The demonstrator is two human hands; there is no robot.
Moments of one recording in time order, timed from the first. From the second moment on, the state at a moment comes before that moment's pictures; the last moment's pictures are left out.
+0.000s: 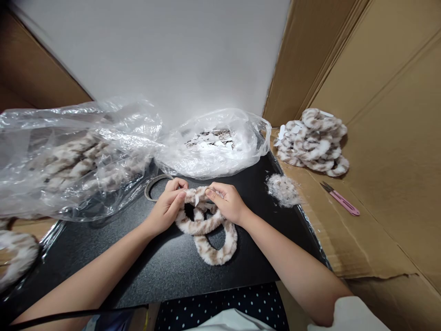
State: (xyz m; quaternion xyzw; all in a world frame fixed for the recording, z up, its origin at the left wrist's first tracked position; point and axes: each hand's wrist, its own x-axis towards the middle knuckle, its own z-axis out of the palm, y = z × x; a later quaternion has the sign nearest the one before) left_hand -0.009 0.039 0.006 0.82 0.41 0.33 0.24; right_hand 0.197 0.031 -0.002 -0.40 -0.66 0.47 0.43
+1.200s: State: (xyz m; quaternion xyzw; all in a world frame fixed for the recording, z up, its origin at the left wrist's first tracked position) left_hand -0.146 -0.073 0.074 0.70 0.68 0.22 0.00; right_hand 0.047 0.019 0.062 -0.24 -0.83 0.43 0.25
